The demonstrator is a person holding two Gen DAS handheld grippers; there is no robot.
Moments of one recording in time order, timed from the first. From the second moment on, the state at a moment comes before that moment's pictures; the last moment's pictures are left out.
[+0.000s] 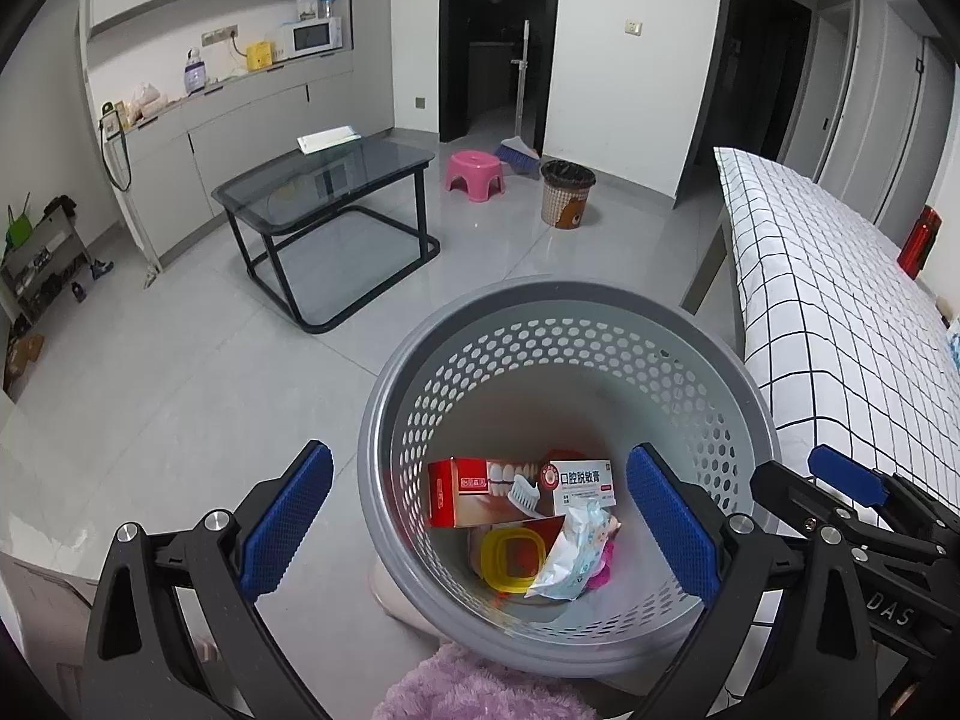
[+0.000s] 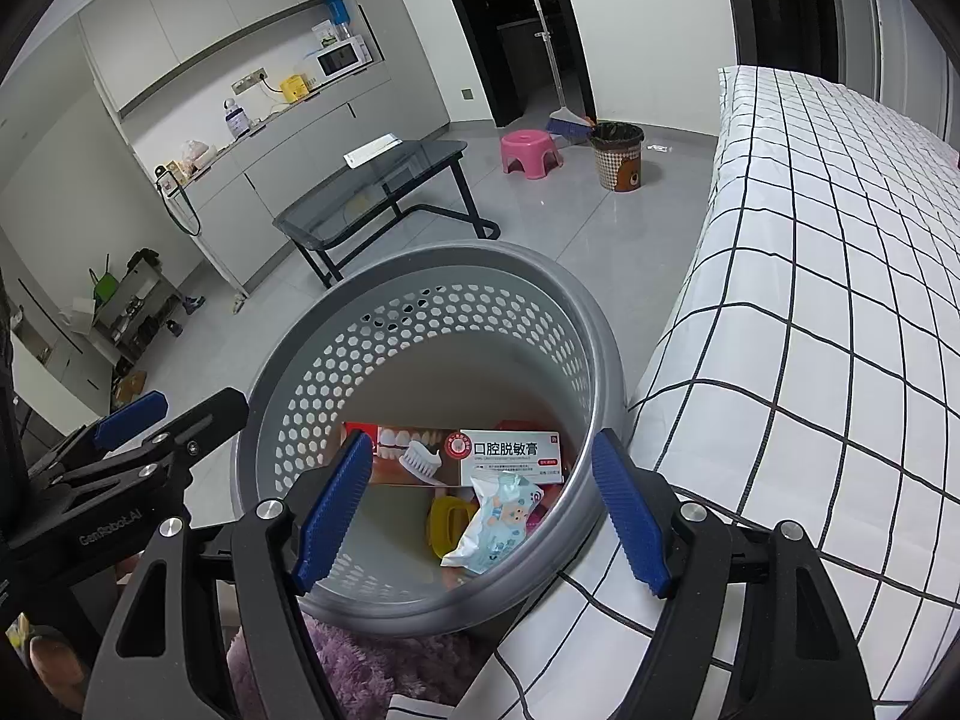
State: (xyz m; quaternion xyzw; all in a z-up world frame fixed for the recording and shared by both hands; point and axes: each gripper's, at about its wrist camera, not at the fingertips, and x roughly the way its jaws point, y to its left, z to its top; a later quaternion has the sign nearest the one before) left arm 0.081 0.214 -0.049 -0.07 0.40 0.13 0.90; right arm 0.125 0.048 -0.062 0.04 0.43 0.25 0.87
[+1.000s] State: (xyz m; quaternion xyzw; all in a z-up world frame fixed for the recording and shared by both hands) left arm 0.095 0.211 -0.057 -0.05 0.40 0.13 0.91; right arm 0.126 0.048 -0.060 0.05 0.44 0.25 0.86
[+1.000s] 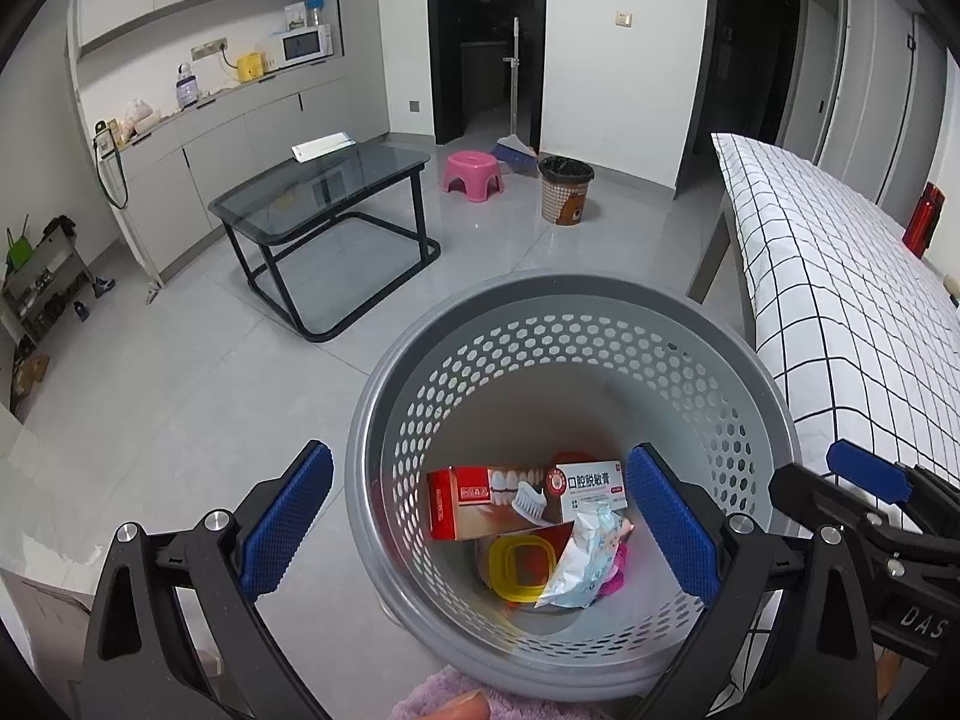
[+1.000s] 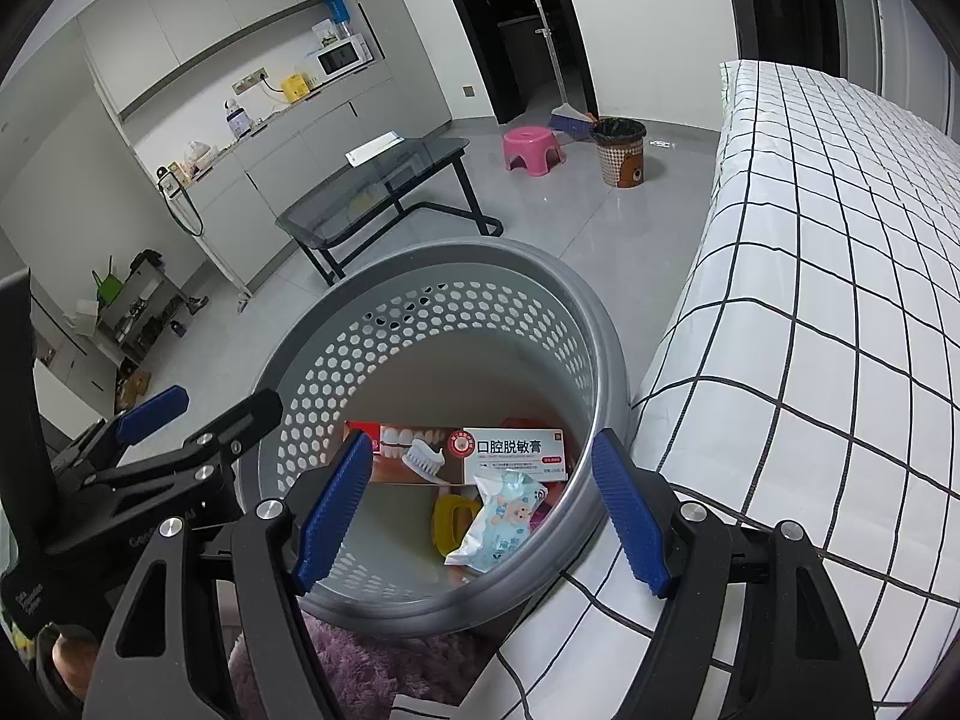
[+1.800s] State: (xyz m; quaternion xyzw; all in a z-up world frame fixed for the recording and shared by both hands) left arm 0.087 0.215 -0.050 -0.05 0.39 0.13 0.91; right arm 0.130 0.044 -0.060 0.04 0.44 0.25 0.86
